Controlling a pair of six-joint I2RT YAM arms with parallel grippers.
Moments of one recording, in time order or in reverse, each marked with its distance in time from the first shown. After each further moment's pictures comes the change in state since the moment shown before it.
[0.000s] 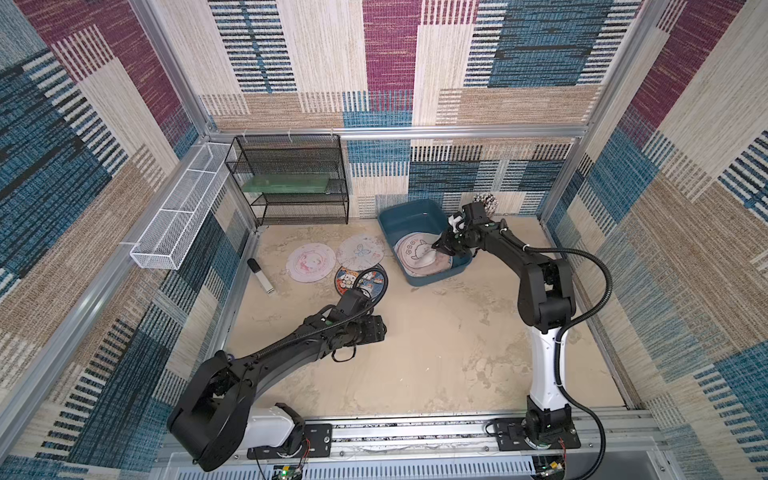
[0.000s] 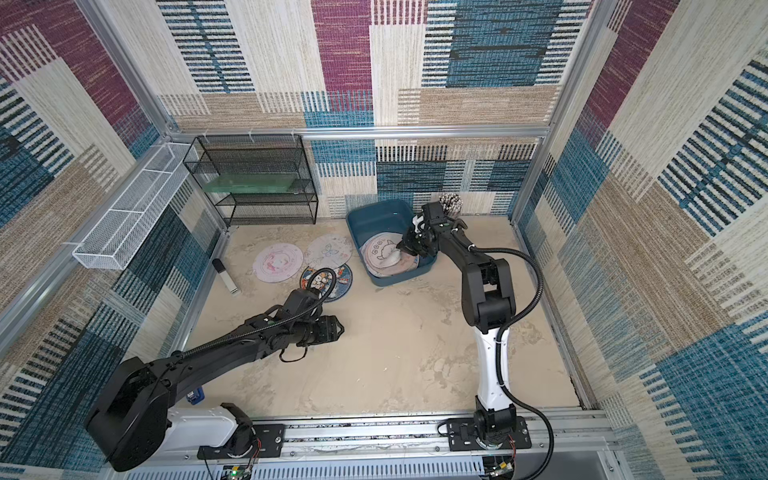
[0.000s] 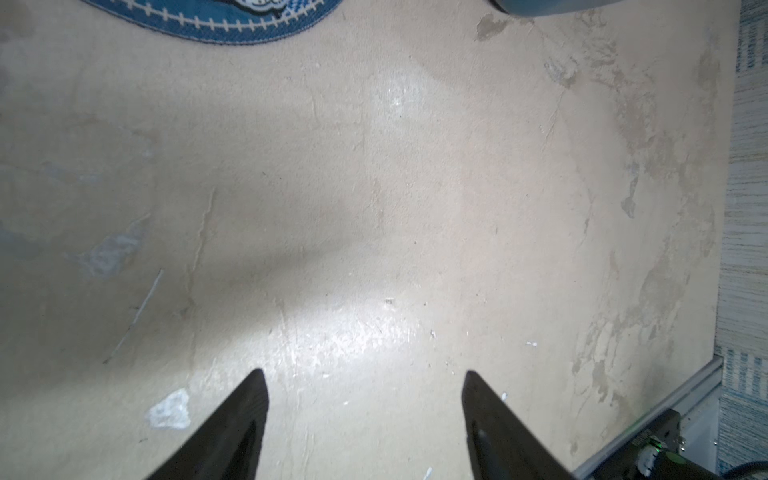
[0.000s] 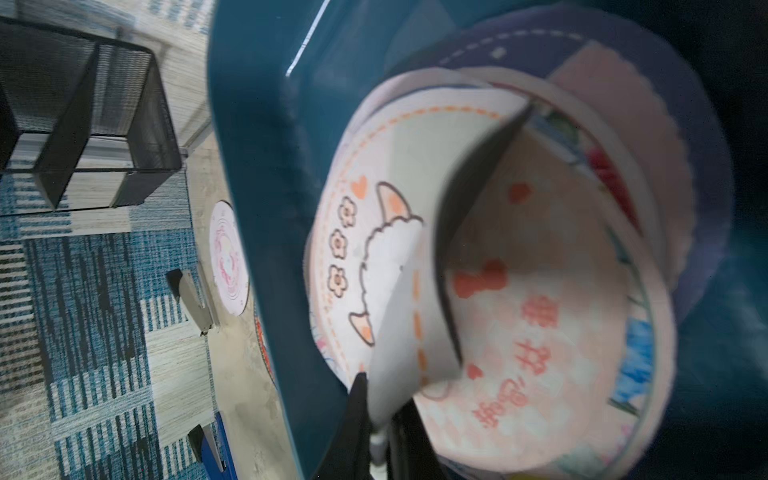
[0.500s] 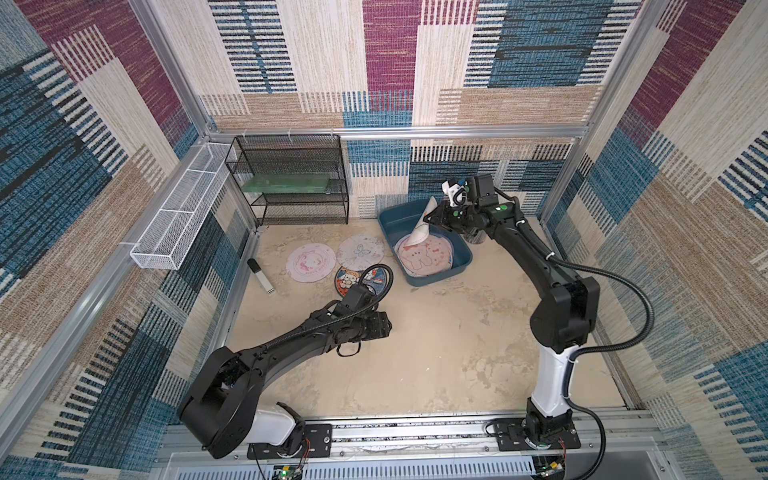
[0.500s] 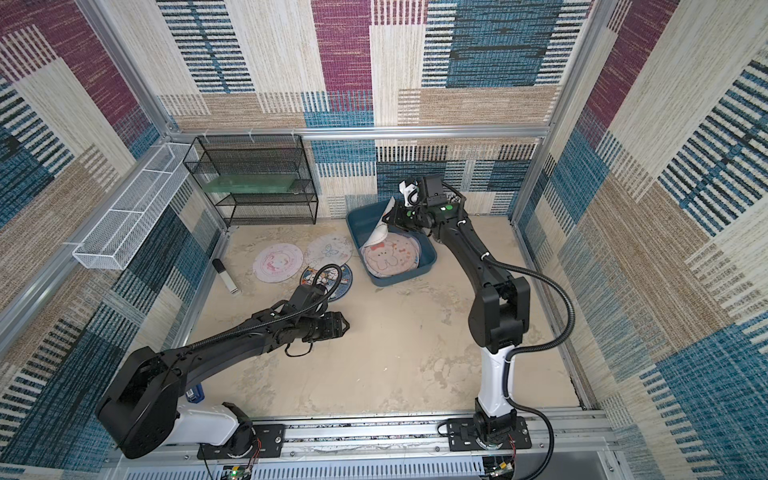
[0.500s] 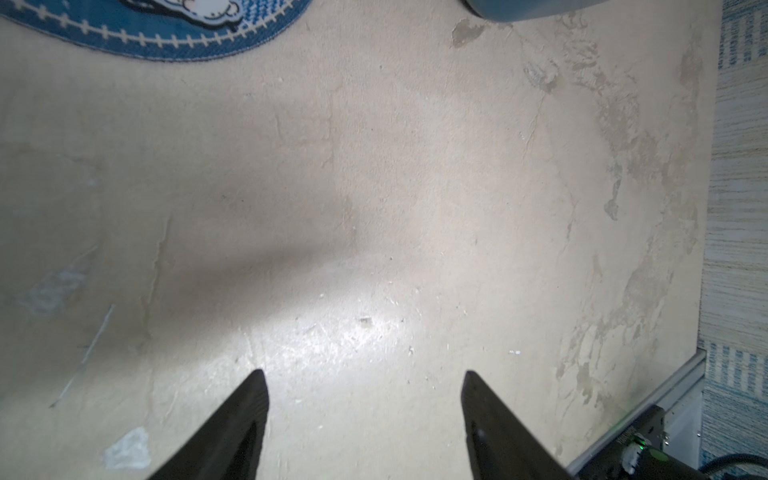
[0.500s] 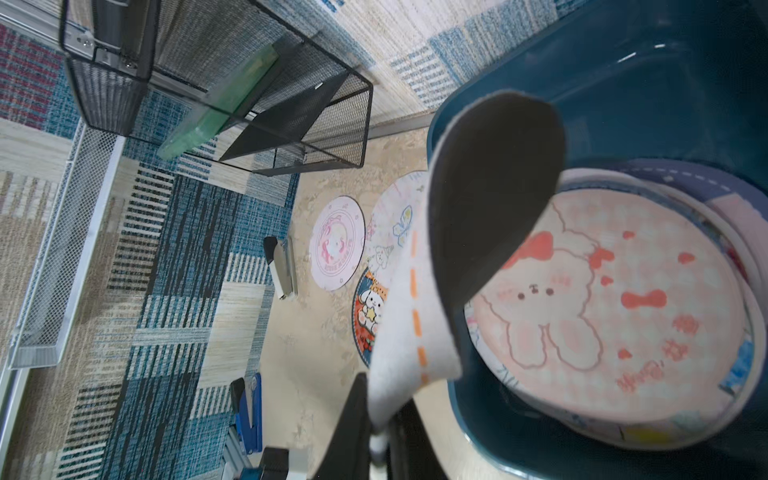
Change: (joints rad) left arm -0.004 0.059 0.047 0.020 0.018 0.007; right arm 0.089 -0.165 0.200 -0.087 -0.001 -0.075
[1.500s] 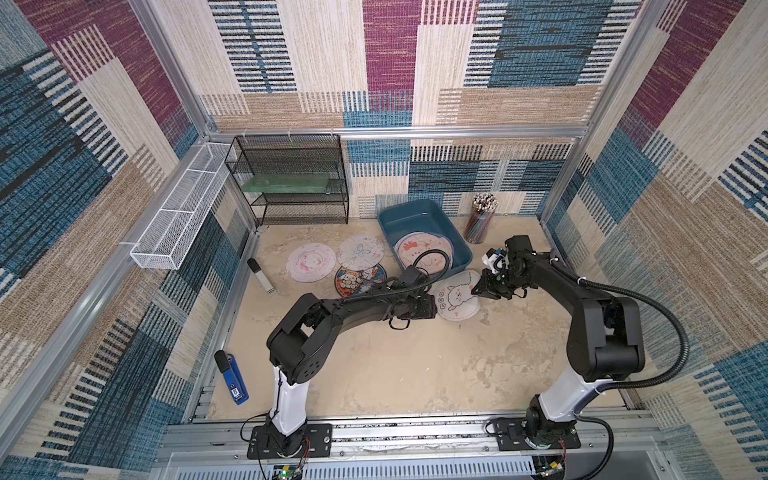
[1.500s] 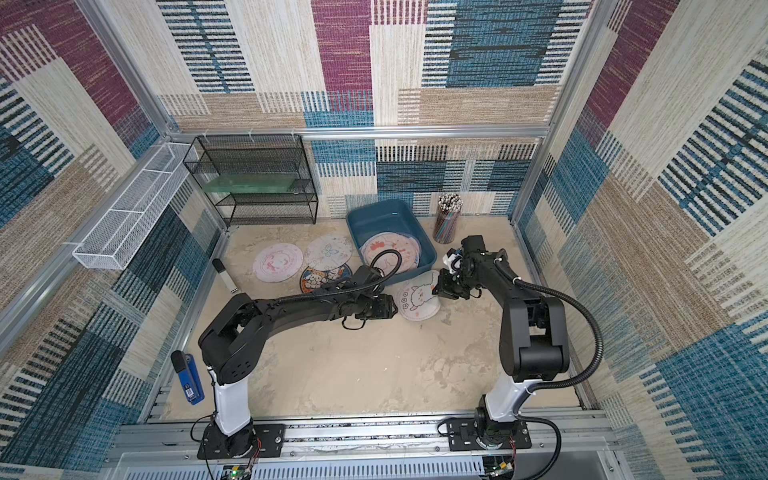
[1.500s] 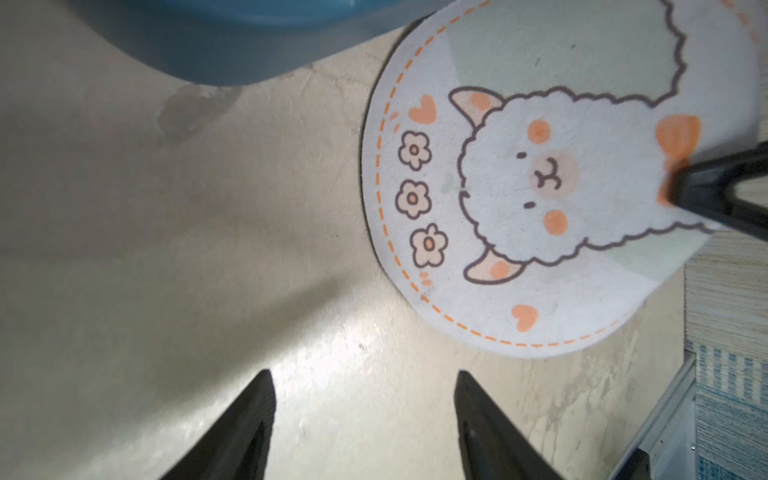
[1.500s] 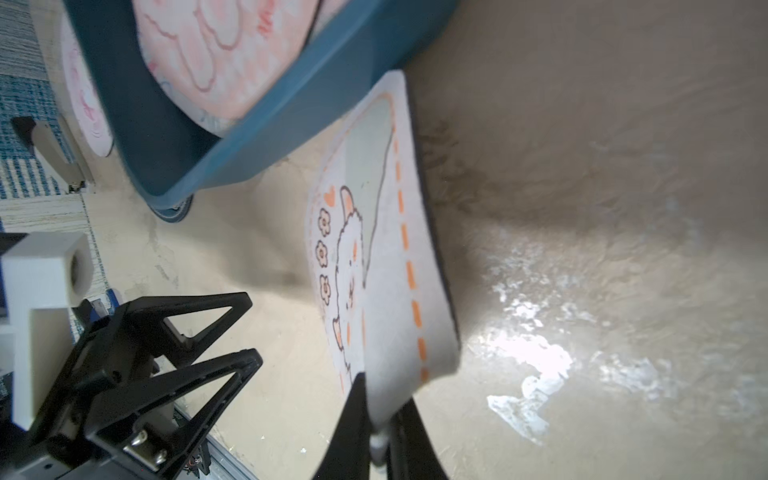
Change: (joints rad) left arm -0.164 0.532 0.492 0.065 0.023 -0.007; right arm -0.249 -0.372 -0.810 -0.160 0.014 -0.342
